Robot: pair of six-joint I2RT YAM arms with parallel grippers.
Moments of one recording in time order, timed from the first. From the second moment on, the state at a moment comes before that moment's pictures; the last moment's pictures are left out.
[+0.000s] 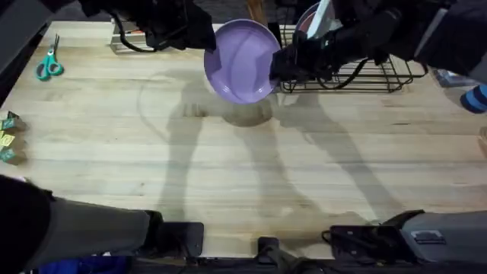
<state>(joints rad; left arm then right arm) -0.03 1.57 1.49 -0.96 0.53 -0.23 0.41 1.56 1.28 -0.66 -0.33 0.52</state>
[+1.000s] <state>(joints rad) -0.03 1.44 1.49 -0.95 0.34 -0.20 0.40 1.51 1.35 -0.64 -0.20 0.28</state>
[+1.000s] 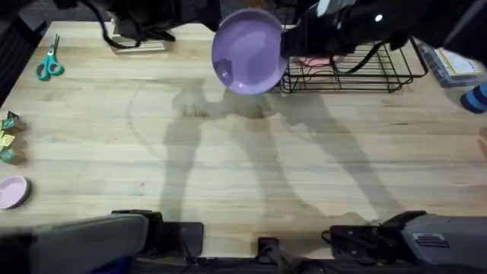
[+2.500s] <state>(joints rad) -0.03 1.33 1.49 -0.98 0.19 -0.10 0.12 1.43 1.38 -0.36 -0.07 -1.37</state>
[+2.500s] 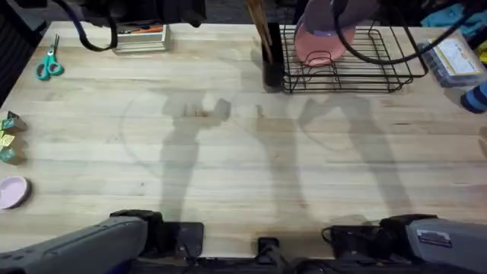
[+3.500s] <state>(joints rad) -0.03 1.33 1.49 -0.98 0.19 -0.10 0.12 1.70 1.38 -0.29 0.06 -1.42</state>
